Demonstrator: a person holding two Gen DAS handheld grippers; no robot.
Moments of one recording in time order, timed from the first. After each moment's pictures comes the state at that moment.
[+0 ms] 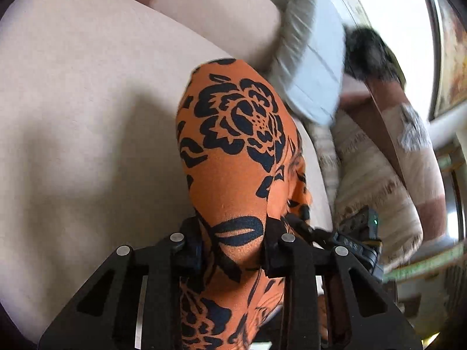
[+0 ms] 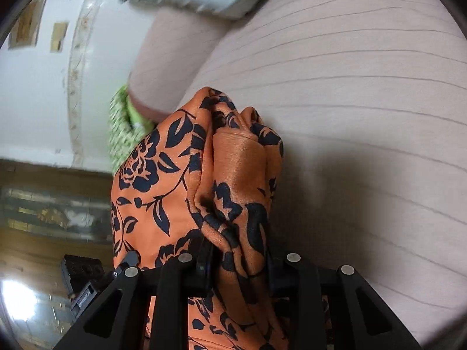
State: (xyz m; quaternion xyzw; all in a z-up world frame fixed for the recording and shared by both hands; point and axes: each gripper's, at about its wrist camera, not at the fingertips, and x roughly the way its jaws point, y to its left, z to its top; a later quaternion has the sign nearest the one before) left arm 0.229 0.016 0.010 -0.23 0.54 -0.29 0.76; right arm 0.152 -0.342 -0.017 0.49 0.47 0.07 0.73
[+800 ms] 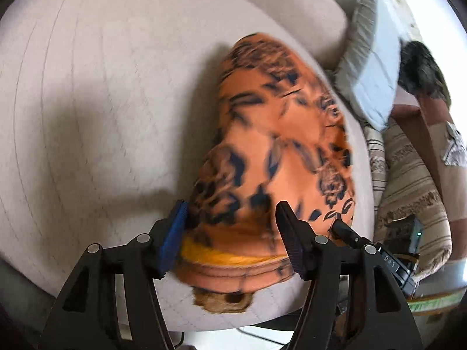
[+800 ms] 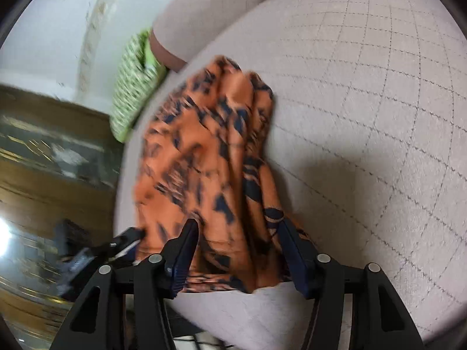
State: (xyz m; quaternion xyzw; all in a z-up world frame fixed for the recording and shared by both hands) left arm 0.158 0.065 -0.045 -0.22 0.60 -0.16 0.75; right arm 0.122 -0.297 -0.033 0.37 0.52 0.12 0.76
